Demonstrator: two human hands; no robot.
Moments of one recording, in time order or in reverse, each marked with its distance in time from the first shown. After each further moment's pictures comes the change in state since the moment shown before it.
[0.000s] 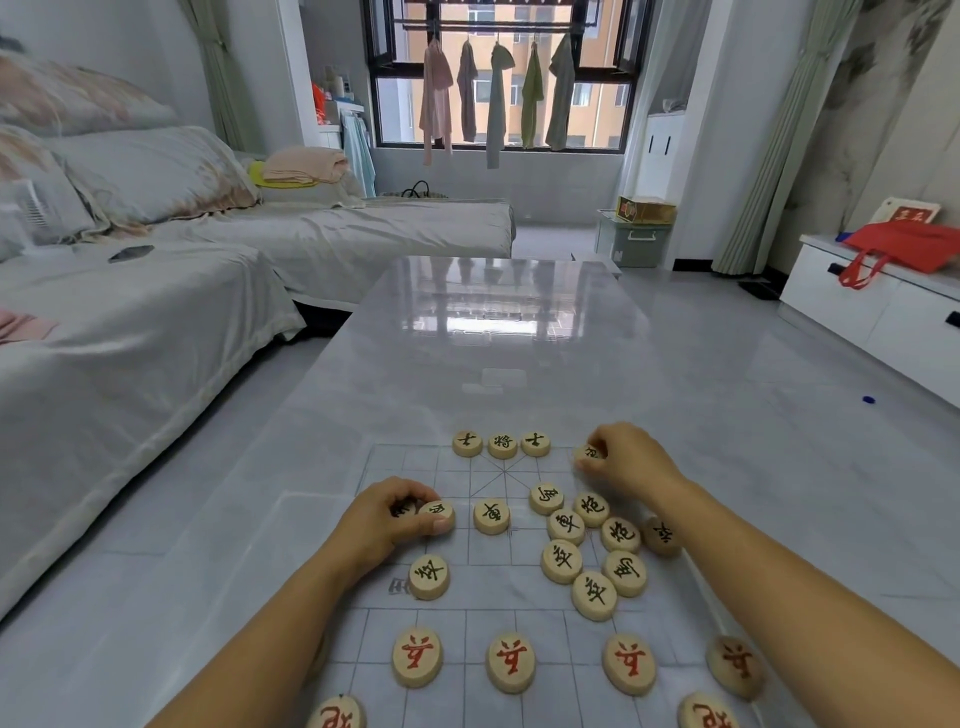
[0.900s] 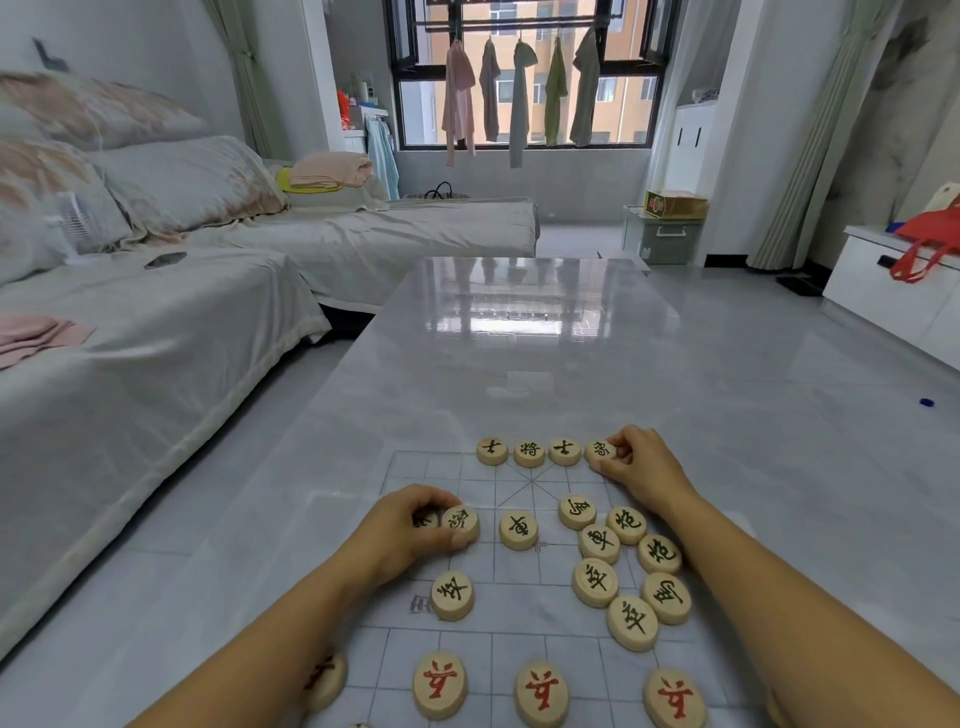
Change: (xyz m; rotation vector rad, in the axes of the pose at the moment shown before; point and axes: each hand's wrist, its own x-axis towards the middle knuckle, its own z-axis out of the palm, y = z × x) left_hand 0.003 0.009 -0.006 0.068 -0.083 -0.029; right_hand 0.038 0.018 0.041 0.322 0.065 -0.012
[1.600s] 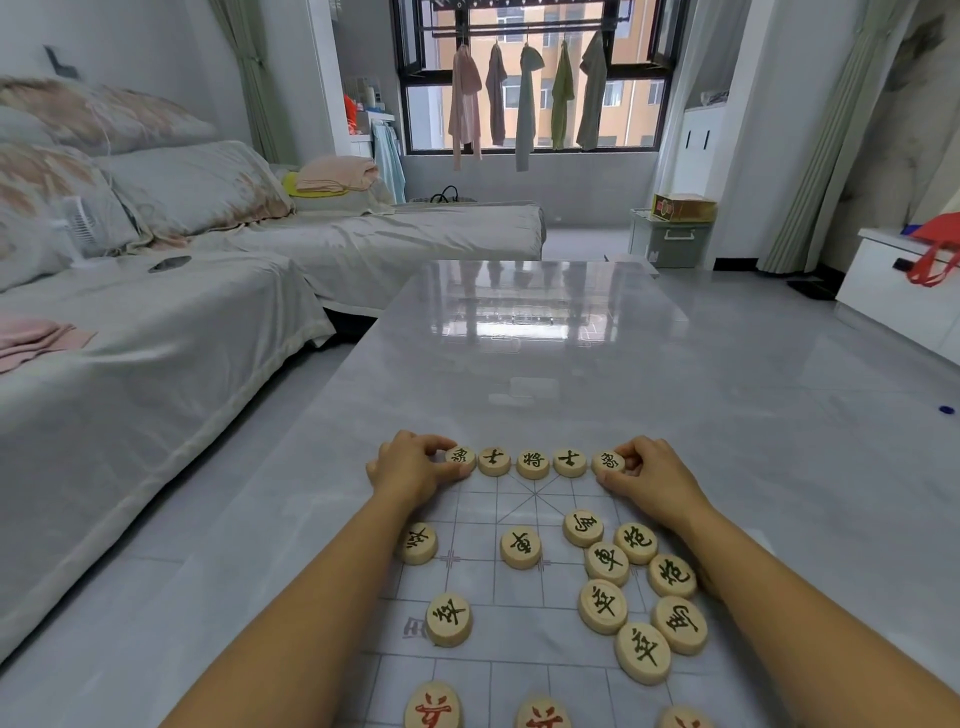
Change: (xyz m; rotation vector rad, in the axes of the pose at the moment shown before) left_hand 0.096 -0.001 0.001 0.334 0.387 -0.169; right_hand 0.003 0.004 0.002 0.008 0.004 -0.020
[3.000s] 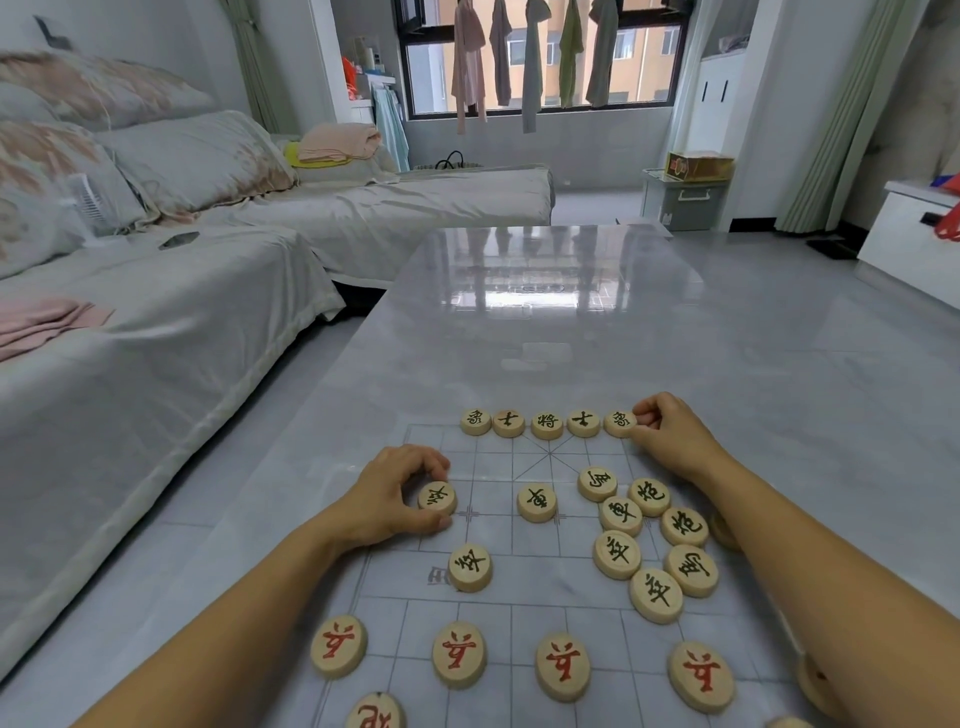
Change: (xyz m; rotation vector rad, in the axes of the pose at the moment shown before) left_hand -0.061 -0.054 -0.046 -0.074 -0.406 0.399; right_hand 0.001 0.000 -0.006 0.140 -0.028 0.049
